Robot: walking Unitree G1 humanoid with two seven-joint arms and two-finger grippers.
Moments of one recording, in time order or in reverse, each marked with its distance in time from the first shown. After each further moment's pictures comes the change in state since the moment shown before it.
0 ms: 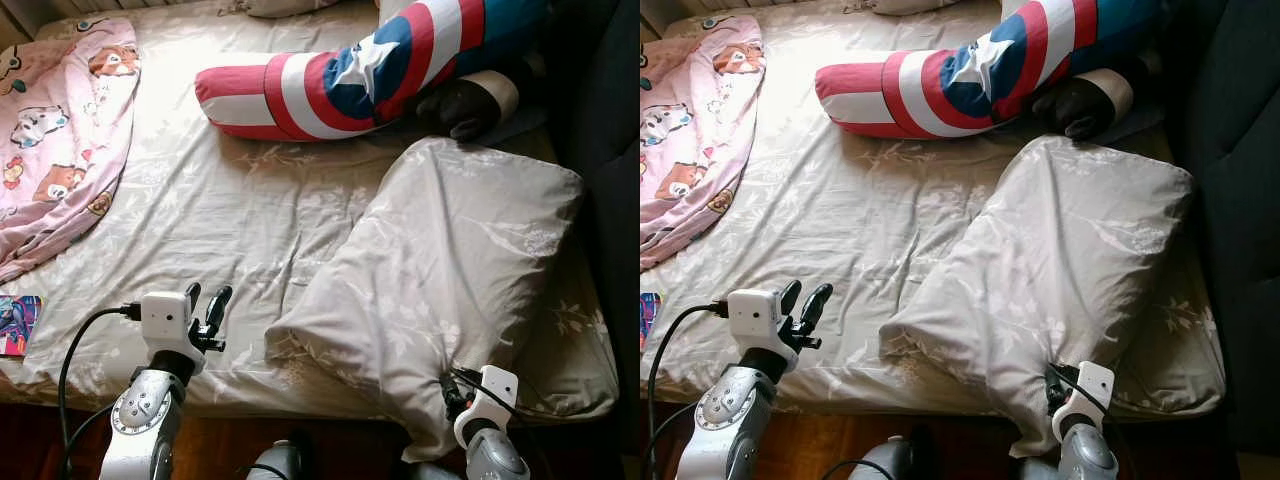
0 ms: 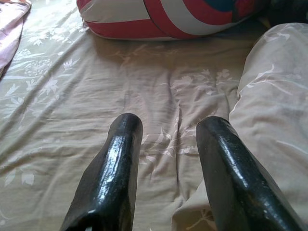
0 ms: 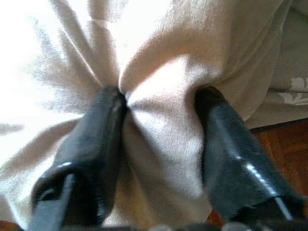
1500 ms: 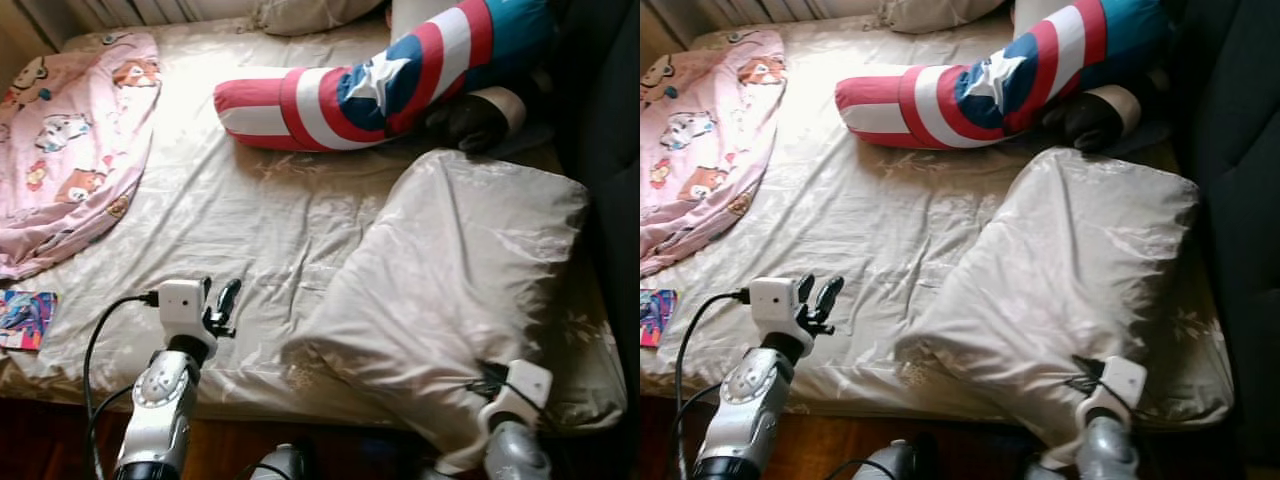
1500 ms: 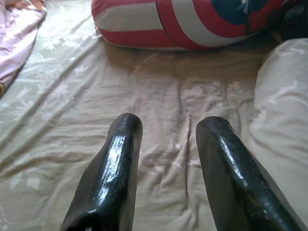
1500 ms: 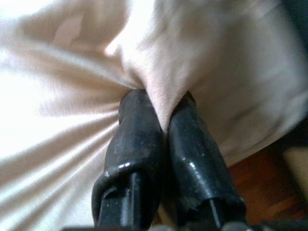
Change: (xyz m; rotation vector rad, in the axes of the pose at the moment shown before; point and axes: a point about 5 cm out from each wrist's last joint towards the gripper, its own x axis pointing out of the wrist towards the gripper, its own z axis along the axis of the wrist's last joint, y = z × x) left arm 0.037 -0.004 -0.014 -0.033 0.004 0.002; right arm -0.004 -0.063 0.058 -0.071 -0.233 -0.343
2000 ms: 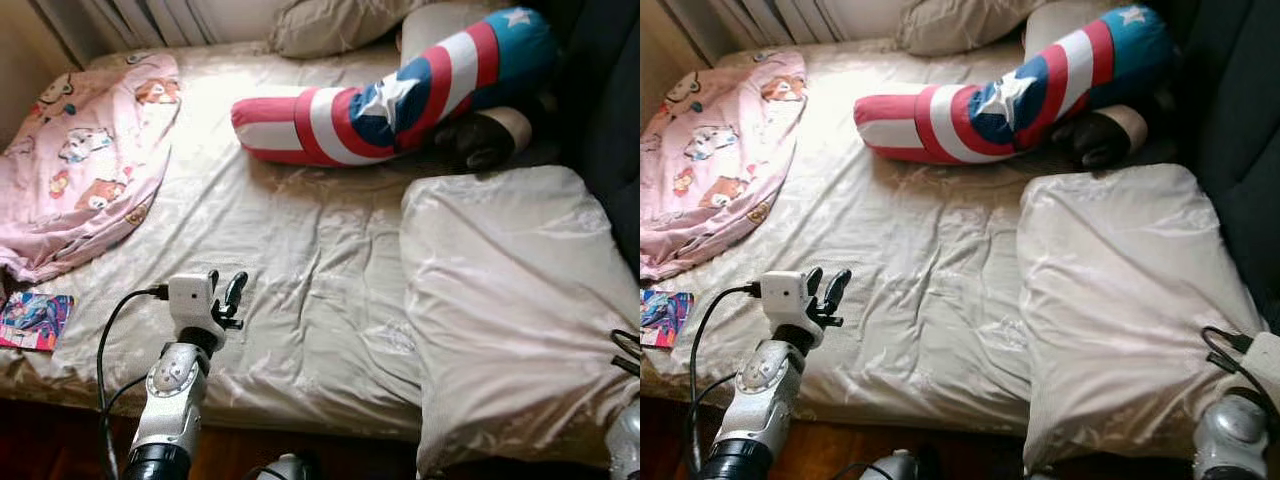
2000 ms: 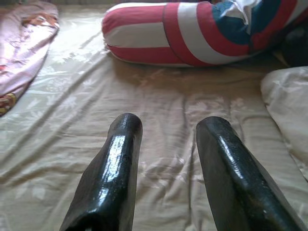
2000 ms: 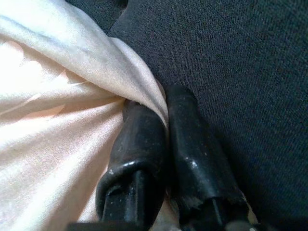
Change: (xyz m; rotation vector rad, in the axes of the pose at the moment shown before) left arm 0.007 -0.004 -0.006 -0.014 -0.015 0.006; right arm 0.016 -0.100 0.068 -0.098 -0.147 -0.414
